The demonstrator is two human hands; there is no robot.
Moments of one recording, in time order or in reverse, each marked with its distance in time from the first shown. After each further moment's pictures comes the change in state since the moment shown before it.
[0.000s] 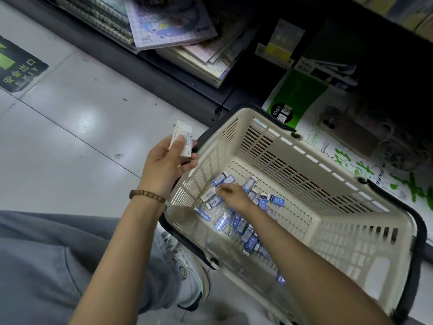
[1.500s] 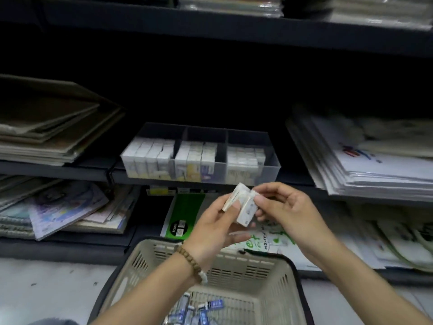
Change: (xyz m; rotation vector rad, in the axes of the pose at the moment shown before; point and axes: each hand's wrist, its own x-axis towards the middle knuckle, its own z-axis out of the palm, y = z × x) left_hand -0.117 0.068 0.249 0.256 -0.909 0.065; right_hand -0.310 -0.079 -0.243 0.549 0.624 -0.773
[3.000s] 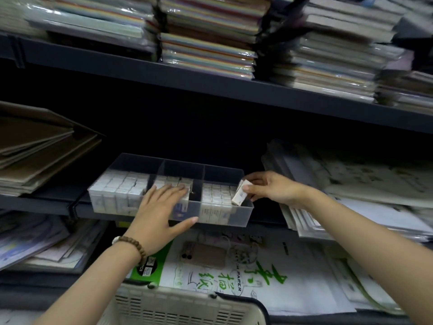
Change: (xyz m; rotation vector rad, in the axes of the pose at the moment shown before) left_hand 0.069 0.044 -0.066 1.517 0.256 0.496; right_hand 0.128 -0.060 -0.070 -0.575 -0.246 0.136
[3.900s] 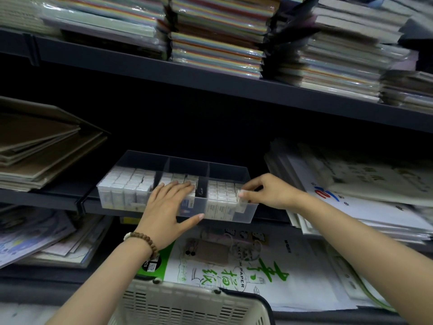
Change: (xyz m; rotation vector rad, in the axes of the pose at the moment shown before) left_hand 0.000 -0.002 0.008 -0.034 0.095 0.036; right_hand -0.002 -0.004 0.021 -0.422 0.074 -0.004
